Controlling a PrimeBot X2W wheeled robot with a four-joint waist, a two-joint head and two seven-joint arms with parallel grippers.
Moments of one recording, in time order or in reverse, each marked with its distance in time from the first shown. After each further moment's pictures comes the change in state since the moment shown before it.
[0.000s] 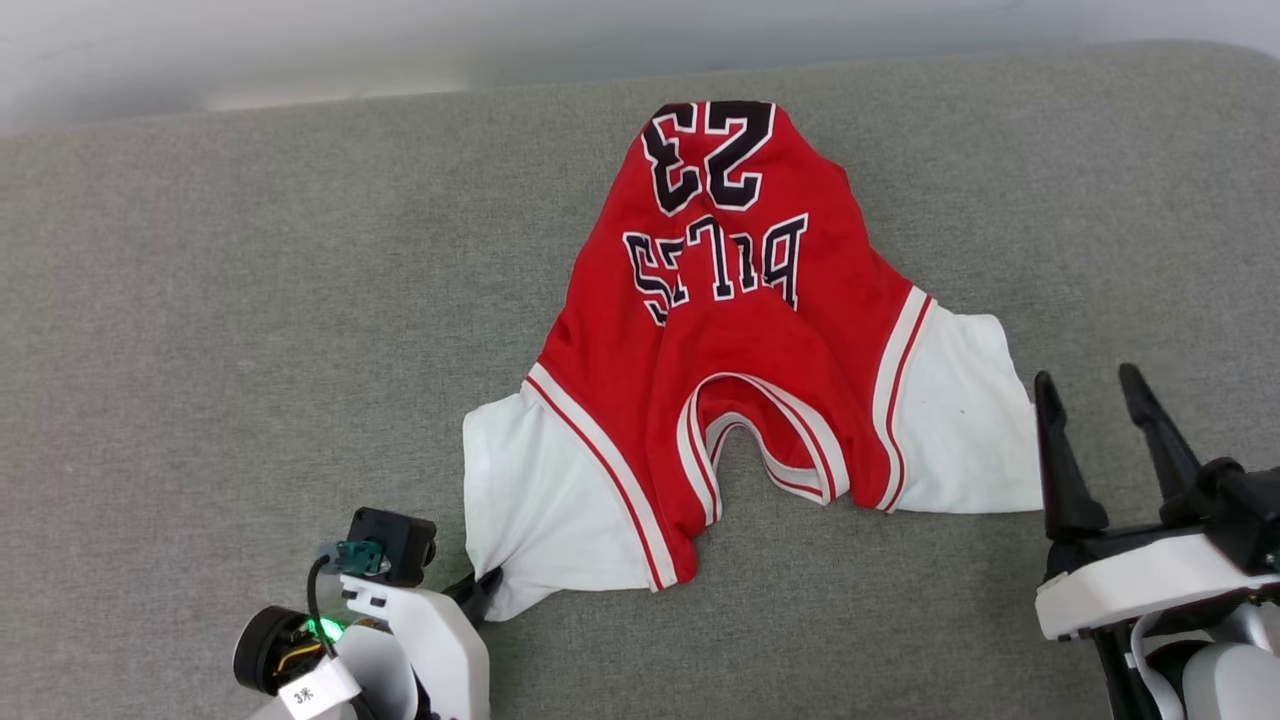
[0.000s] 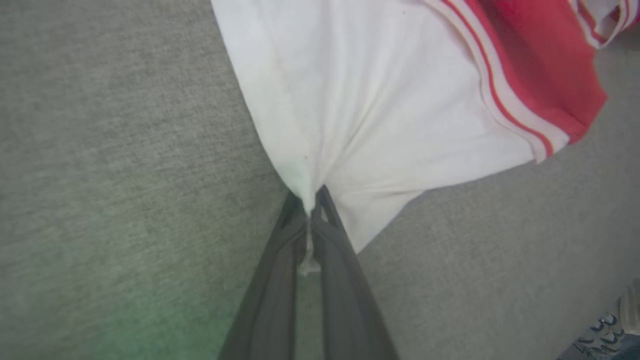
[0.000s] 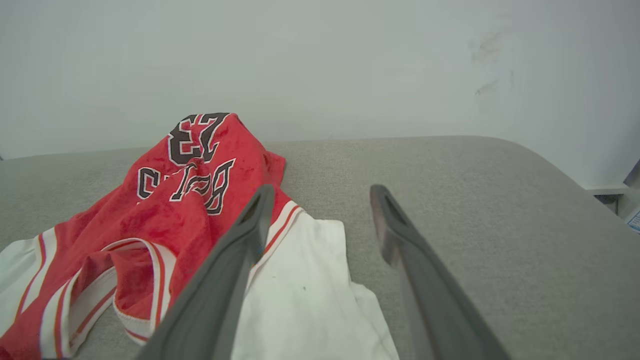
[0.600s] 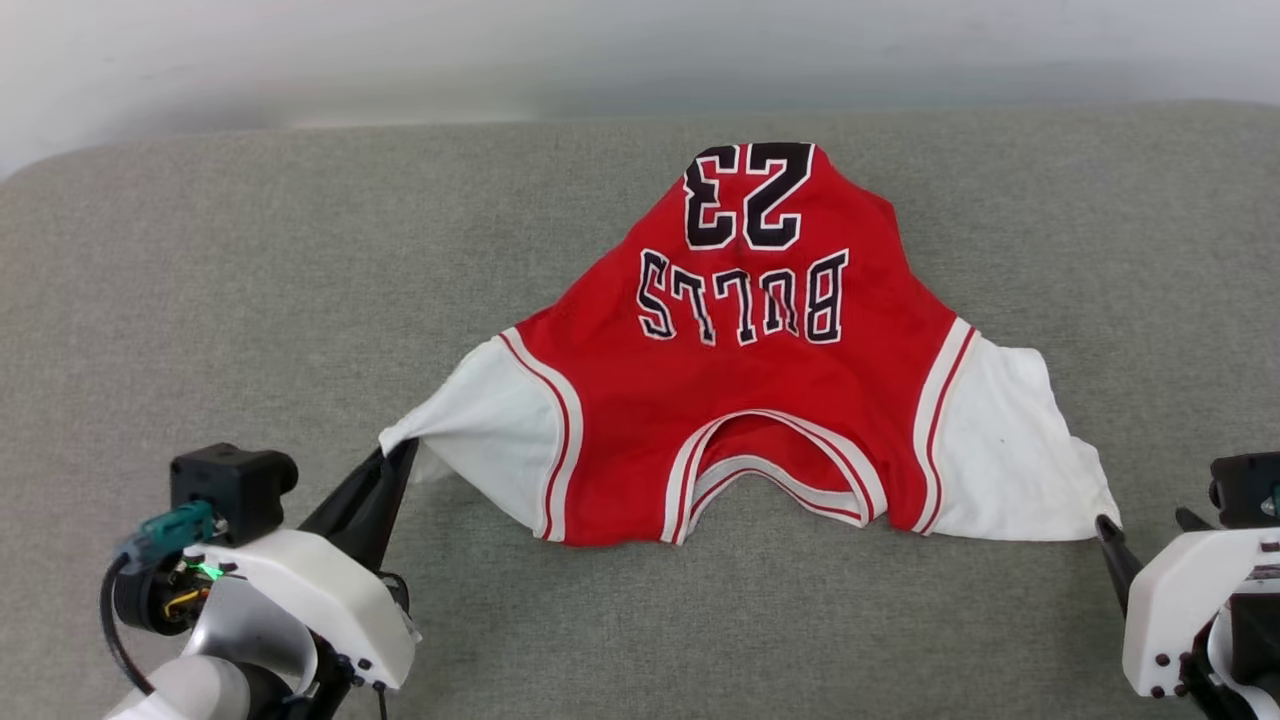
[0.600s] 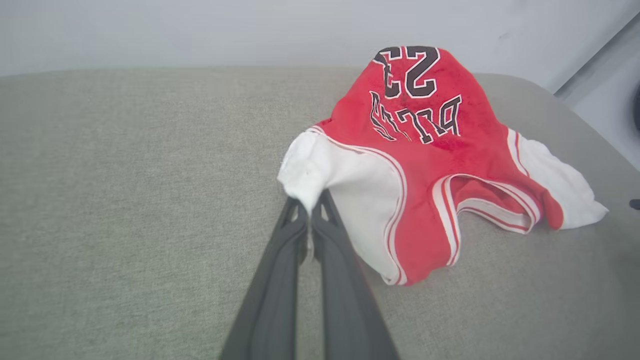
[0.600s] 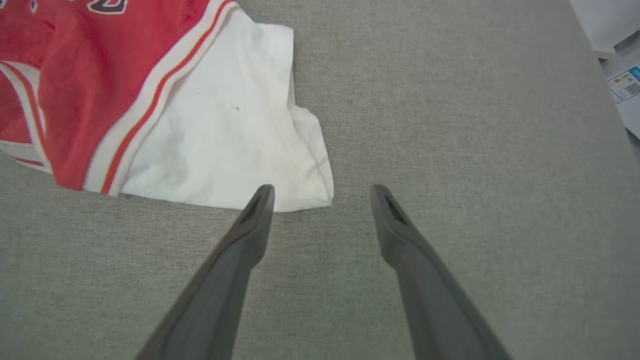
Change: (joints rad) left arm 0.067 0.105 0.219 -0.296 -0.037 0.062 -0.235; right arm 0.061 -0.101 -0.085 -0.059 -0.030 0.000 0.732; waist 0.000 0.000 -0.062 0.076
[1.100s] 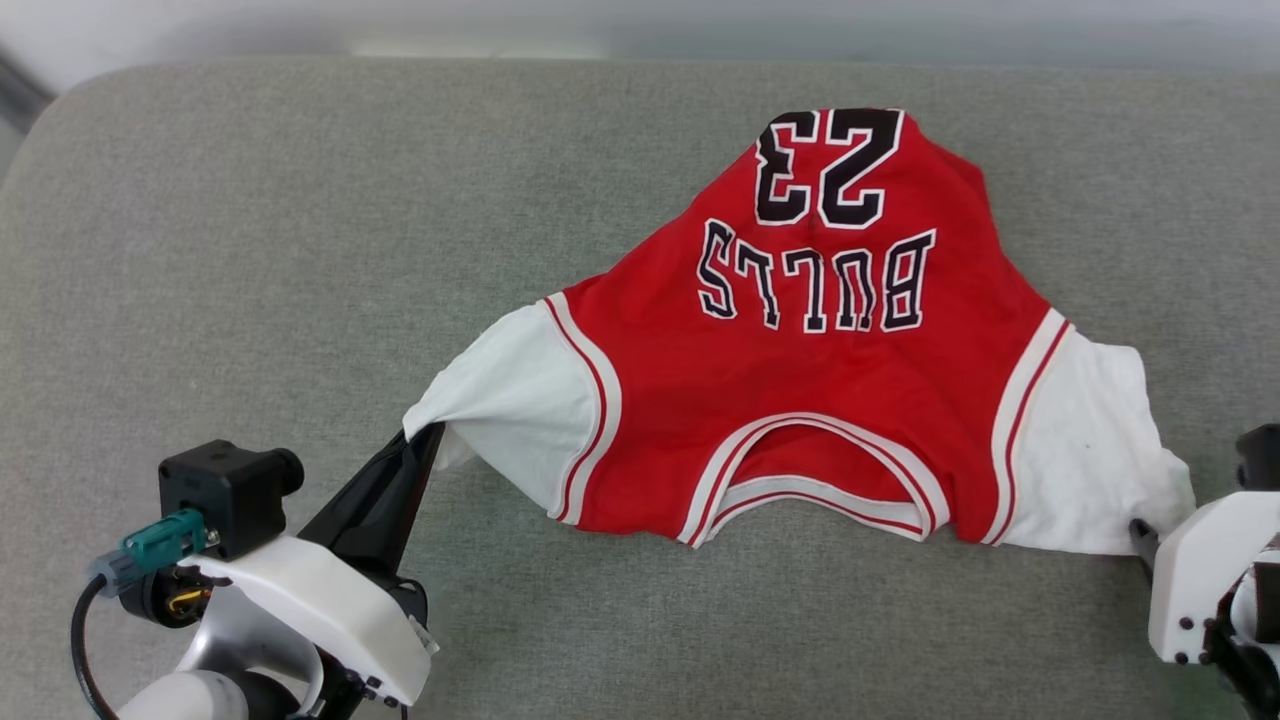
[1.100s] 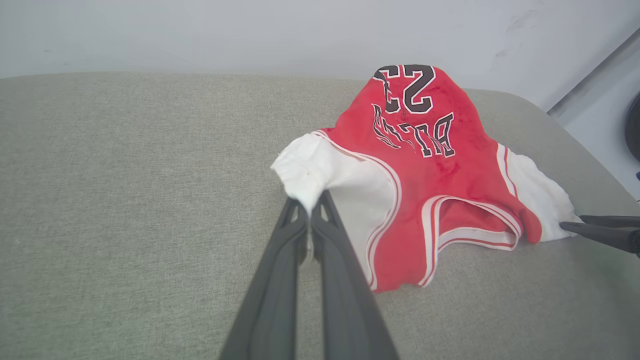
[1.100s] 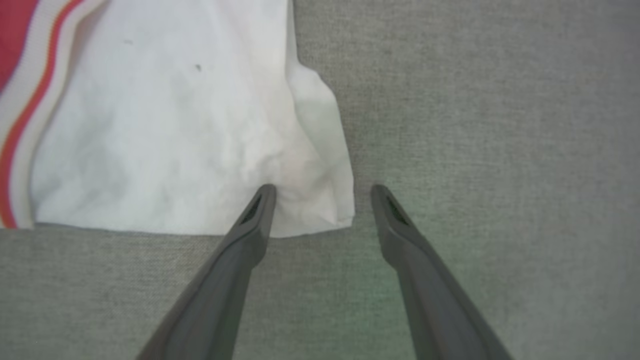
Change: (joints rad) left arm 0.011 0.025 0.009 -0.171 0.002 0.025 0.015; right arm -0.088 0.014 -0.065 0.110 -0.060 0.000 0.159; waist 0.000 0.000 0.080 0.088
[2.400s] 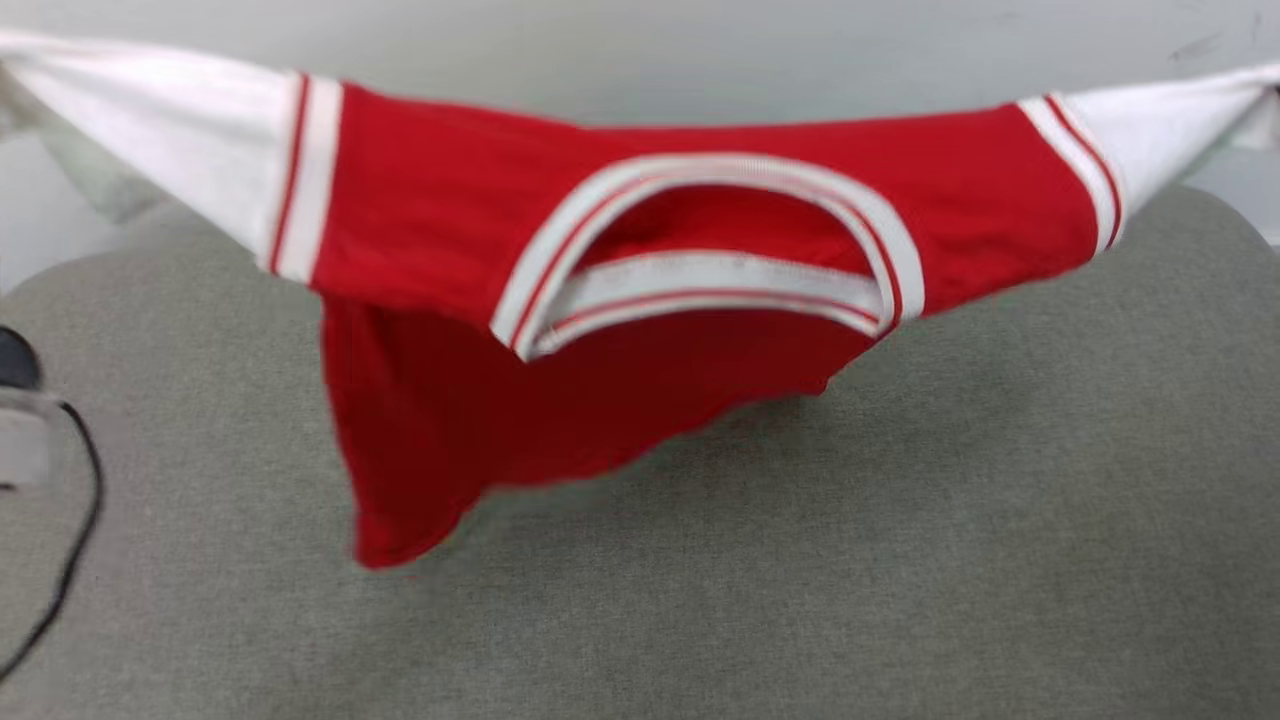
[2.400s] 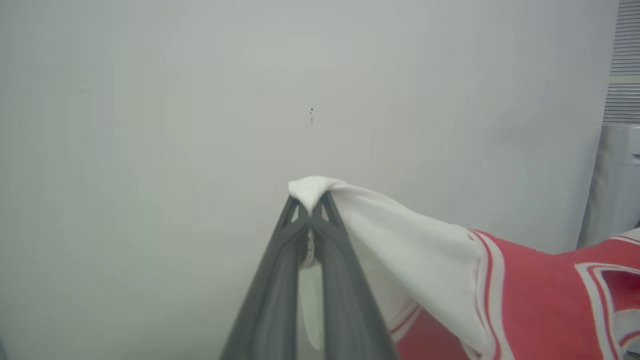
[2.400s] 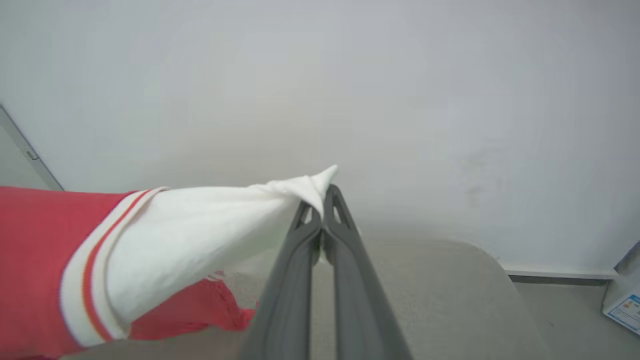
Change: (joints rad) left arm -0.133 0.225 0.450 -0.125 -0.150 0.017 -0.075; right arm -0.432 -0.141 0.022 -0.259 0.433 0.000 -0.002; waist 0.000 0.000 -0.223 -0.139
